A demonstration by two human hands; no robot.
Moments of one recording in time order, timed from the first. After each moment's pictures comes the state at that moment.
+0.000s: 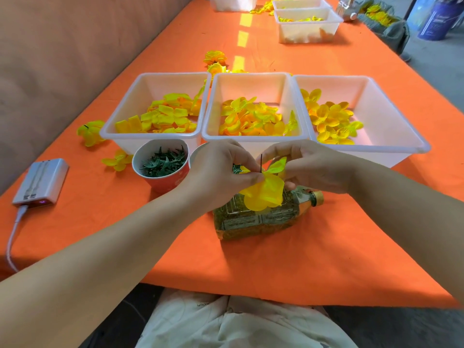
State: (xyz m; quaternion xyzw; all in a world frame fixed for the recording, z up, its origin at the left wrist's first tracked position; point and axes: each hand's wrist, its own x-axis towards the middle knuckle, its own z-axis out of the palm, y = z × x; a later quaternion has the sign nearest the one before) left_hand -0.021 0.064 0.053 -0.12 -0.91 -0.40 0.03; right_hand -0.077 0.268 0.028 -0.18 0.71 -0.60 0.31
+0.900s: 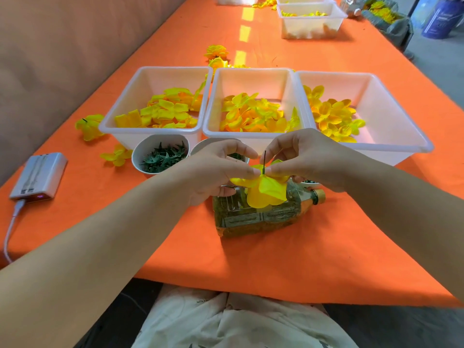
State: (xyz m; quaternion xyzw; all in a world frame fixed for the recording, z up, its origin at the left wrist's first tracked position) left_hand -0.033 0.052 0.050 0.03 -0.76 -0.61 -0.22; right_hand -0.060 0.252 0.049 -0.14 0.83 -0.51 0.18
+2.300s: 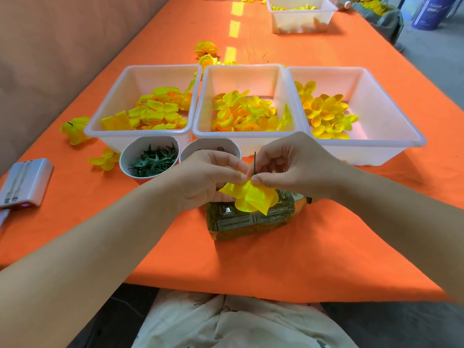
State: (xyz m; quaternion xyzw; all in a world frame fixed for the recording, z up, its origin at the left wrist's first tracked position) left_hand -0.045 0.045 0.030 -0.01 -0.69 -0.67 -0.28; right_hand -0.058 0.255 0.036 -0.29 0.85 -0.43 0.08
